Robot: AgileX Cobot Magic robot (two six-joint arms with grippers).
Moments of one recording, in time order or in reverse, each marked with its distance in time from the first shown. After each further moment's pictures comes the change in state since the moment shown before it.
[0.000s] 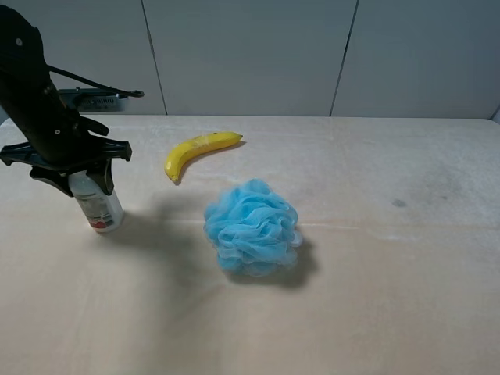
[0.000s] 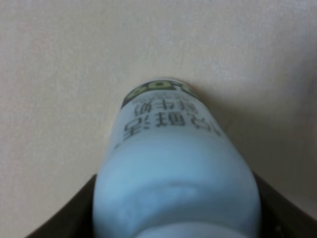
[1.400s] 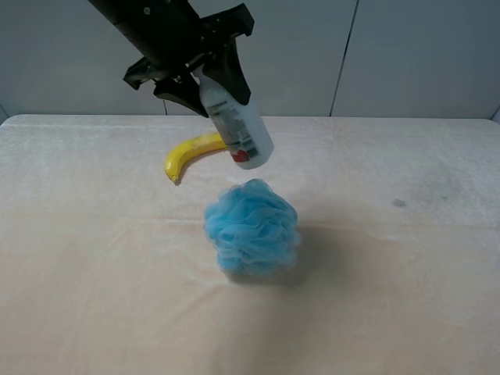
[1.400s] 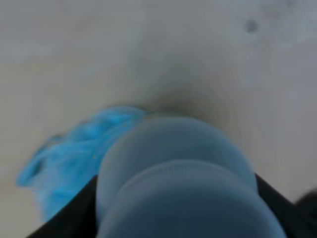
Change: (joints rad) left arm -0.288 0.016 -0.432 -0.555 0.109 0.246; right arm 0.000 0.000 0.000 0.000 0.000 0.000
